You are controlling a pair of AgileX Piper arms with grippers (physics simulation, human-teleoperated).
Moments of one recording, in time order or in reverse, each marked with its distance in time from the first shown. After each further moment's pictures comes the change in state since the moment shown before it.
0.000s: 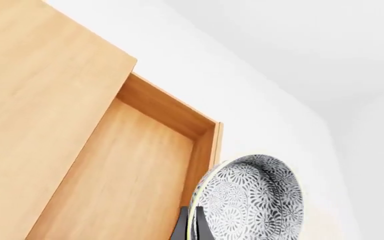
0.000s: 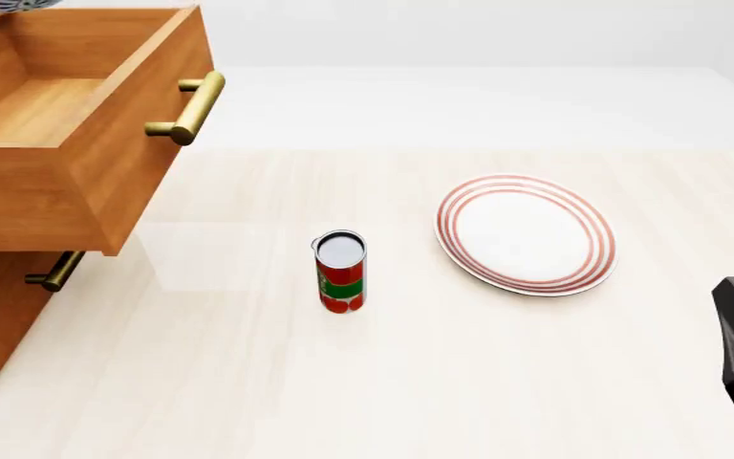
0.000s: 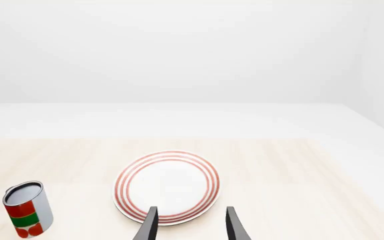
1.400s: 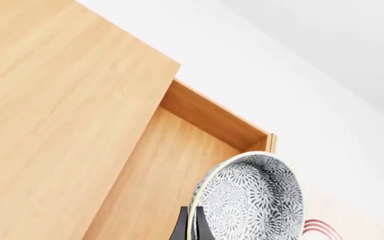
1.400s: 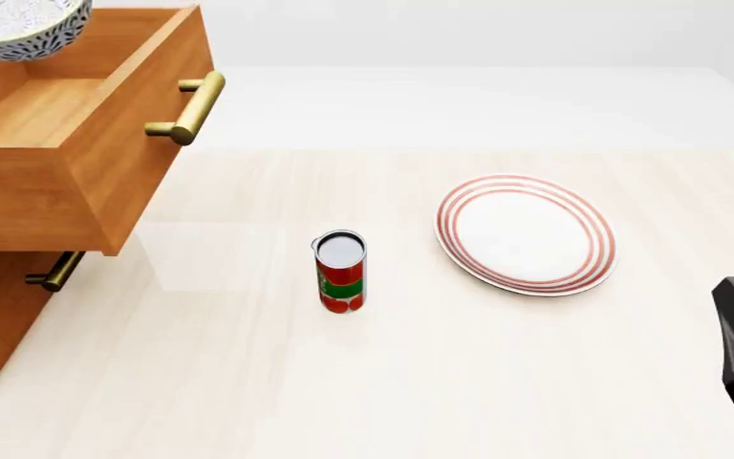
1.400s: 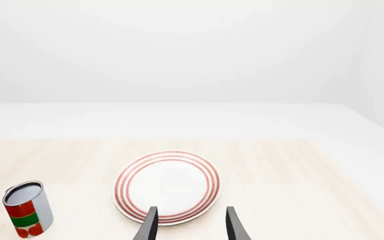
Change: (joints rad) left arm 0.130 0.131 0.012 -0.029 0.123; right arm 0.000 0.000 0.000 0.000 0.000
